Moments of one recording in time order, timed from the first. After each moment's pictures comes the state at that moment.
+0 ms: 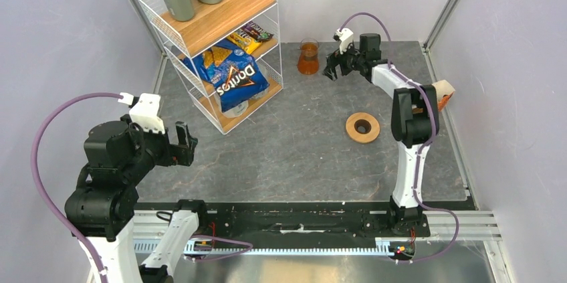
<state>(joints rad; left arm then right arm) -0.03 0.72 1.56 -1.35 0.14 0.04 0.12 2.13 1.63 -0.10 -0.57 -0.32</state>
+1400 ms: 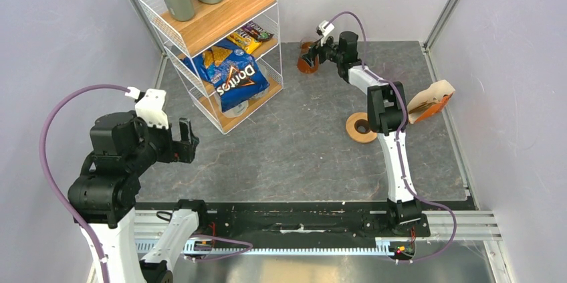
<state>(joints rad) -0.03 0.77 1.57 -1.38 0.14 0.06 0.22 2.59 2.07 0.34 -0.65 -0.18</state>
